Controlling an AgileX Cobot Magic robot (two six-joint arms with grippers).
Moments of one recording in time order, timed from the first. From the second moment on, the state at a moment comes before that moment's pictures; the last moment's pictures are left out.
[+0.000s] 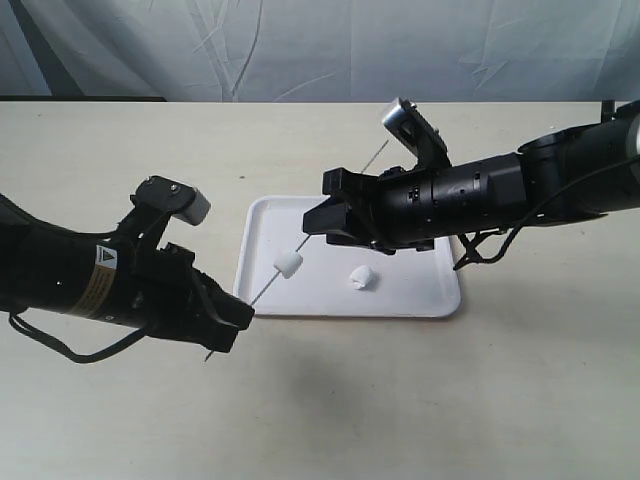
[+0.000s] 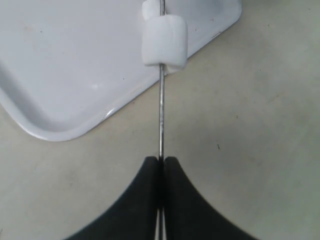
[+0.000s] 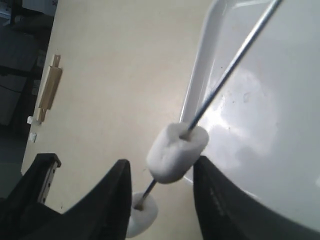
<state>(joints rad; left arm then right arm) -0.42 1.55 -0.59 1.75 -0.54 -1.72 0.40 1.85 -0.88 1.74 0.71 -1.21</state>
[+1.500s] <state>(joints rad) -0.42 1.54 -0.49 1.68 -0.59 -1.70 0.24 1.85 -0.95 1.68 0.77 -1.16</state>
